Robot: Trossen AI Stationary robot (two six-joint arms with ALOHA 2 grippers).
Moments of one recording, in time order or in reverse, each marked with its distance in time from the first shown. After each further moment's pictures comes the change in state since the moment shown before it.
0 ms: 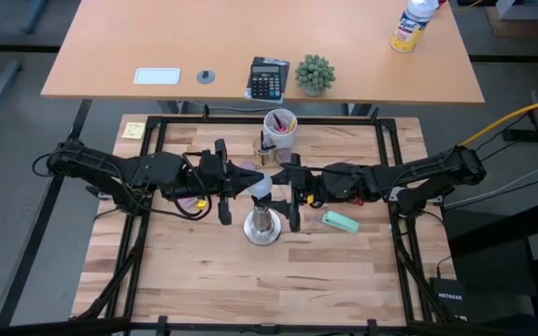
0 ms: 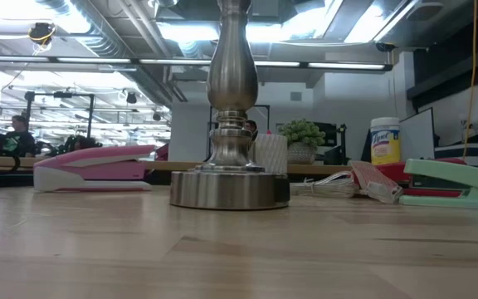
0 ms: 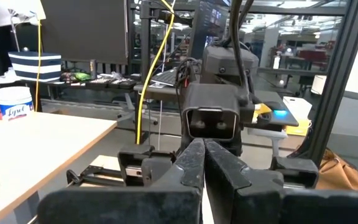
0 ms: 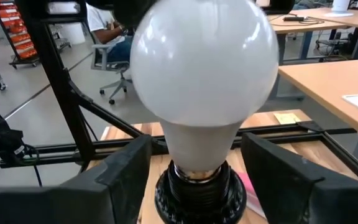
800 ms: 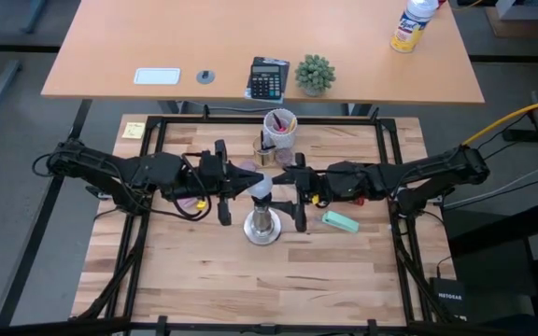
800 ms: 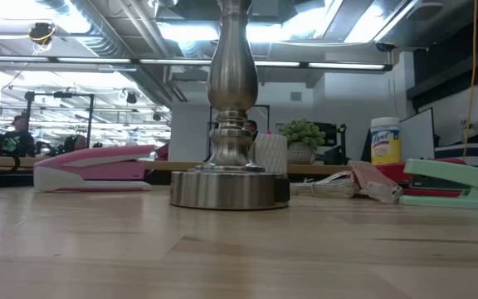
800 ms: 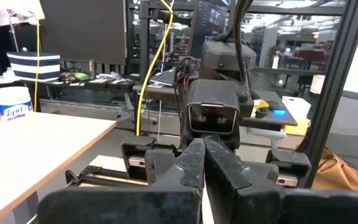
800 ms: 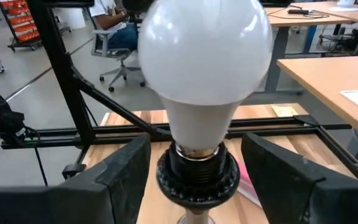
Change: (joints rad) left arm 0.000 0.000 0.000 0.000 0.000 0.000; right arm 0.016 -0.039 0.002 -0.091 -0.011 -0.025
